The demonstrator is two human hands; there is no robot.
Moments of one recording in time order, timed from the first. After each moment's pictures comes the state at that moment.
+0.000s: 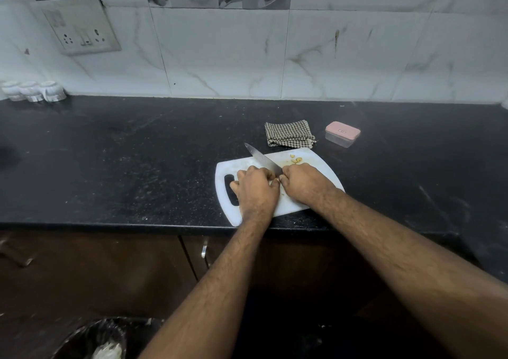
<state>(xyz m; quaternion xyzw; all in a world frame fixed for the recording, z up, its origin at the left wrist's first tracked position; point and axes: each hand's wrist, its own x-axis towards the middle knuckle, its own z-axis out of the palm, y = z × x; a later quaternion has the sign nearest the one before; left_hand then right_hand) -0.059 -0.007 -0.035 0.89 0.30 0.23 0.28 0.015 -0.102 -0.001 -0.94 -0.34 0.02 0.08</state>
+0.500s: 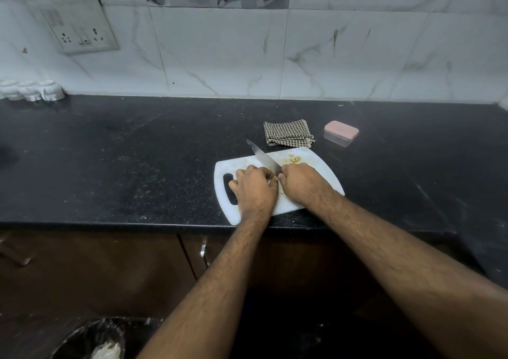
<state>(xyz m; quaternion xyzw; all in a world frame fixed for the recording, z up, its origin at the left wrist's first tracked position) -0.060 -0.006 -0.037 0.89 0.29 0.23 0.27 0.014 -0.097 -0.005 -0.95 -0.30 0.03 0.09</state>
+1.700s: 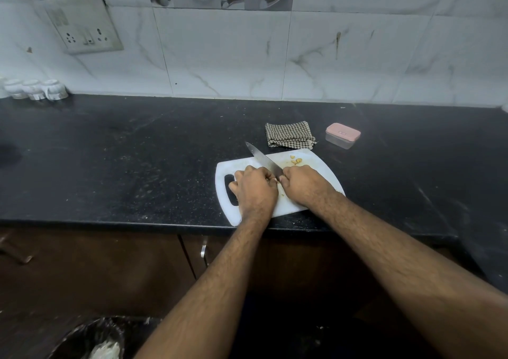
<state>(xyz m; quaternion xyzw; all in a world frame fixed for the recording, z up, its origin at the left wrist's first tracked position) -0.059 -0.007 -0.032 0.88 0.32 0.23 0.28 0.009 -0.103 0.001 -0.94 -0.33 0.02 0.08</state>
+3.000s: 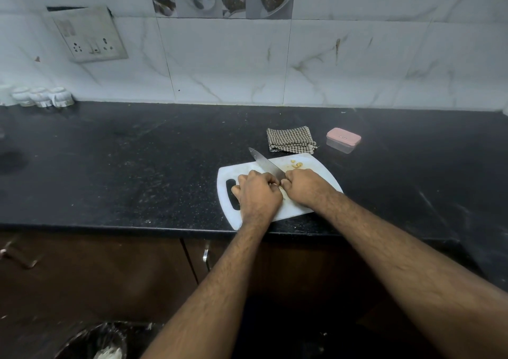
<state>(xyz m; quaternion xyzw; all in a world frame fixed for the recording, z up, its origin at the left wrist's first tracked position) -0.063 -0.007 -0.028 0.89 0.29 0.21 0.29 0.010 -0.103 0.009 -0.94 -0.32 0.07 0.09</state>
